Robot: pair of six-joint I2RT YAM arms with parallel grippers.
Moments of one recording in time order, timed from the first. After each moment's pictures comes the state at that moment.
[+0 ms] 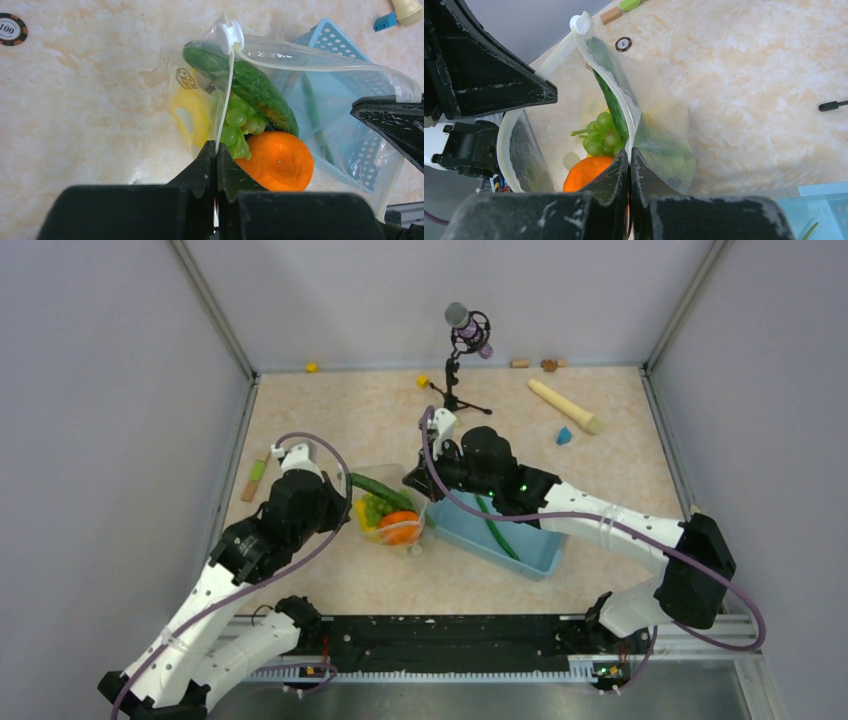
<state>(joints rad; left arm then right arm) -0.58 0.74 0.94 -0.83 -0.27 -0.71 0.92 1.42 1.12 0.02 -0.19 0.23</state>
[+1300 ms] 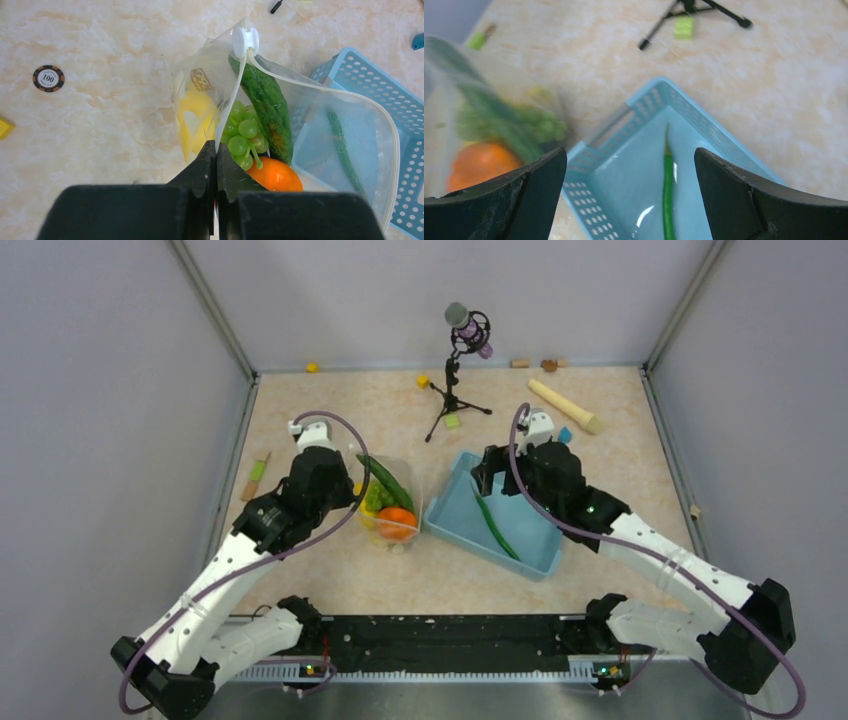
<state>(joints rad) -0.58 0.92 1.01 -0.74 -0.38 -0.59 0.74 1.05 0.85 -0.10 0.16 0.30</state>
